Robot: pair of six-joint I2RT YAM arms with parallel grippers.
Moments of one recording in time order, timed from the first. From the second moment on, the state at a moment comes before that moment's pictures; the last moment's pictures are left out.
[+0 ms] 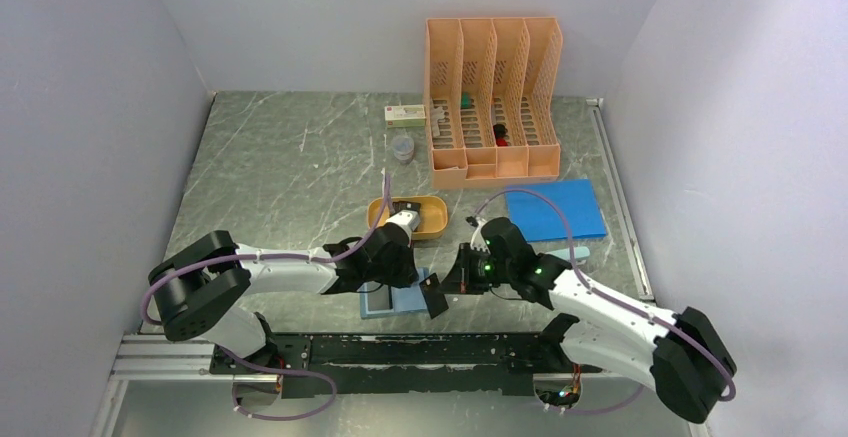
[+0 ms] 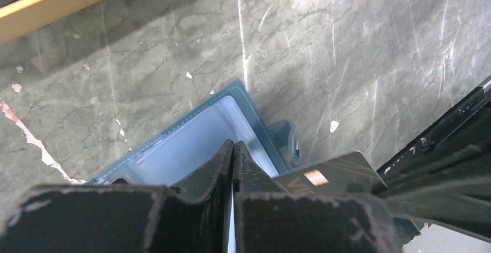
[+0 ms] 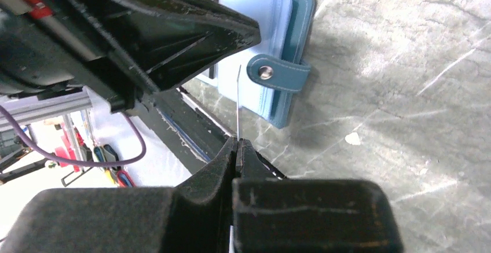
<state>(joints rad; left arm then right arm) -1.04 1.51 0.64 0.10 -0.07 -0.72 0.74 0.99 0.40 -0.17 -0.38 0.80</state>
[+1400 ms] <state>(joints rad) -1.04 1.50 0.63 0.08 -0.10 -0.74 0.74 1.06 0.39 -0.20 -0.42 0.81</state>
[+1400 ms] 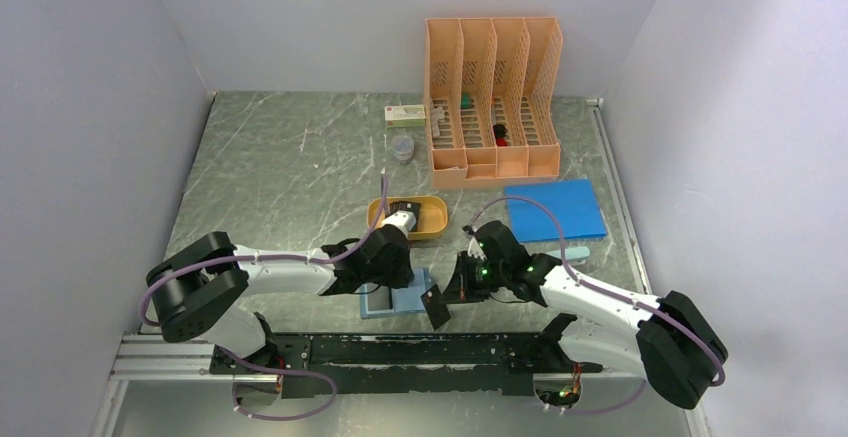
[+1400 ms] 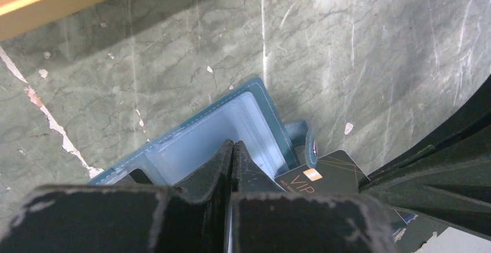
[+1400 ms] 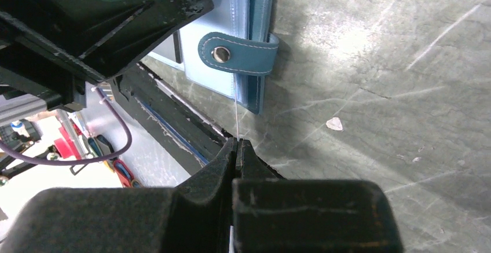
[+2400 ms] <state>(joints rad) -1.04 1.47 0.62 0.05 -0.12 -0.75 0.74 1.07 0.38 -0.18 -0.41 0.81</state>
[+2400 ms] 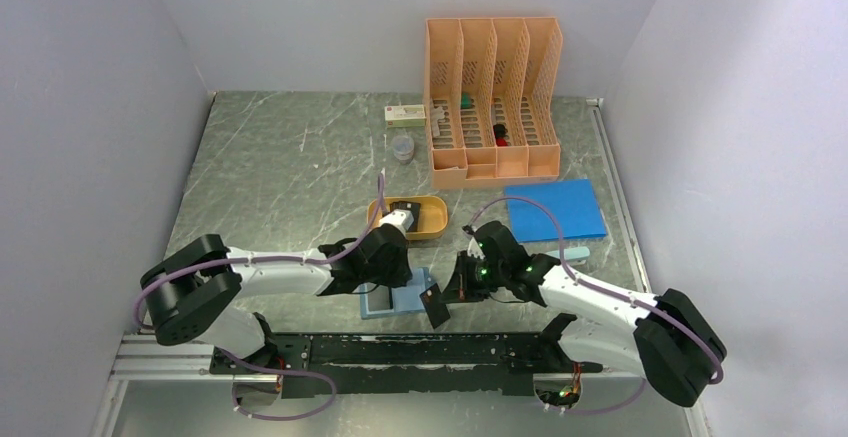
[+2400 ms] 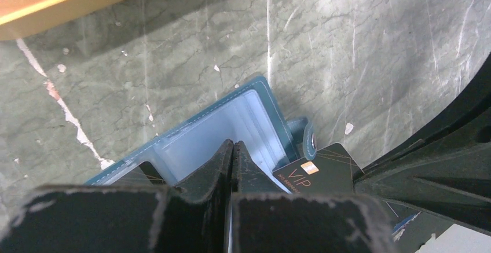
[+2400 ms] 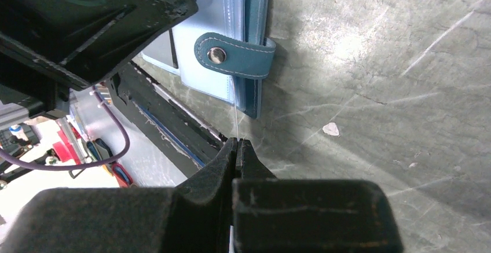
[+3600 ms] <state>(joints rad) -1.04 1.45 0.66 -0.14 -0.21 -0.74 0.77 1.24 0.42 -0.06 -0.46 0.81</state>
